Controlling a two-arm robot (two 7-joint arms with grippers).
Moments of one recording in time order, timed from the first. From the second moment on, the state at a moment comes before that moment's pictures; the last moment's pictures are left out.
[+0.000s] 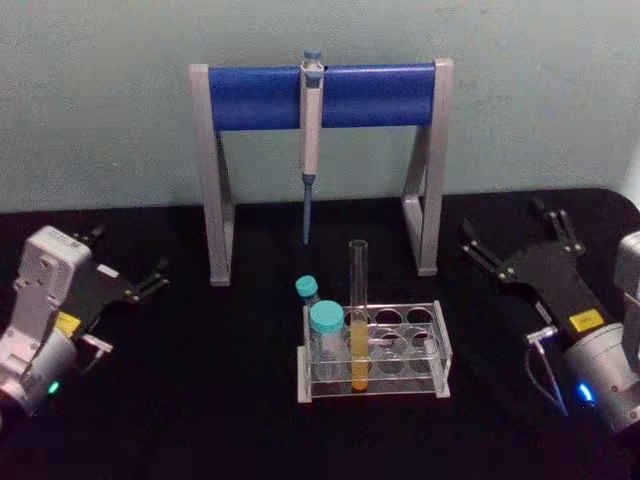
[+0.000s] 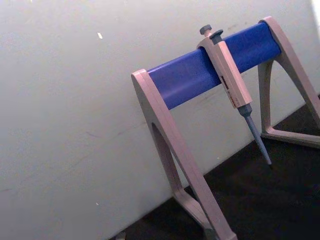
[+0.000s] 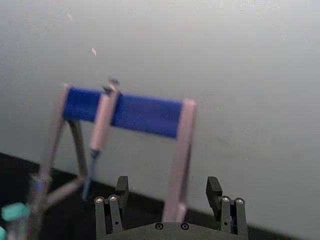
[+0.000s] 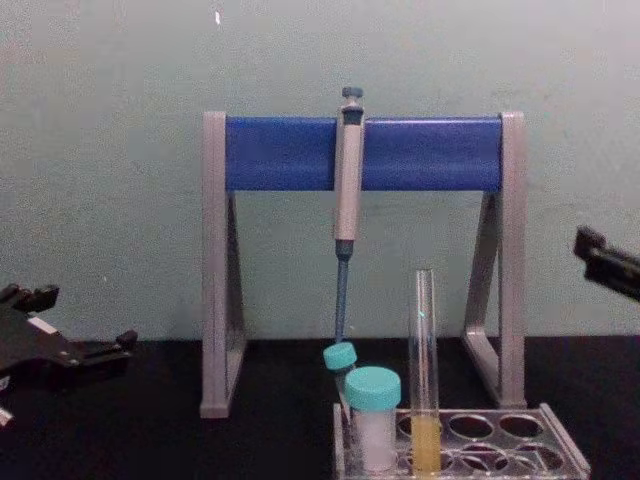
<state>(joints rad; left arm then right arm) -0.20 0.60 0.45 -1.41 -0.25 -0.12 0.03 -0.02 0.34 -0.19 -1.64 0.22 -0.23 0.13</state>
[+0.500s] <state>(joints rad) -0.20 0.60 0.45 -1.41 -0.25 -0.12 0.03 -0.02 0.28 -0.17 -1.50 0.19 -0.11 0.12</state>
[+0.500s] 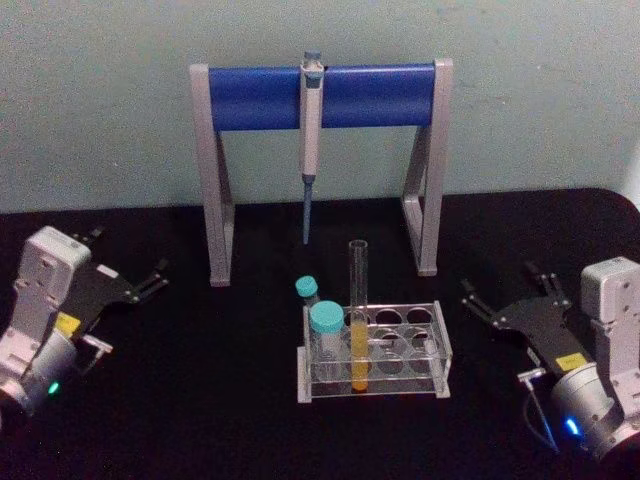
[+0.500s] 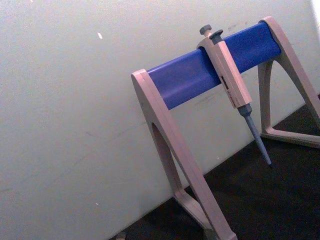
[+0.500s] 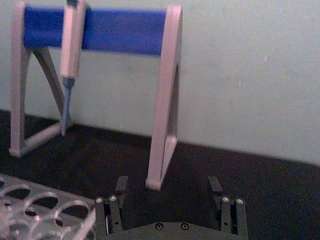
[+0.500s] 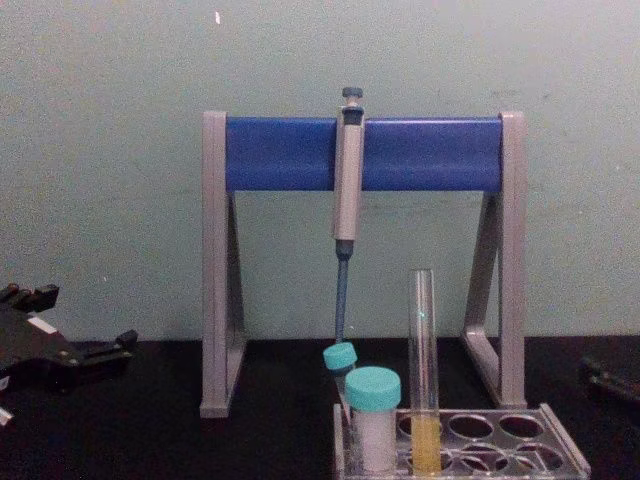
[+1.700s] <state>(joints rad) -0.20 0.60 0.45 -1.41 -0.25 -0.12 0.03 0.00 0.23 -0.14 -1.39 0.16 -0.07 0.18</state>
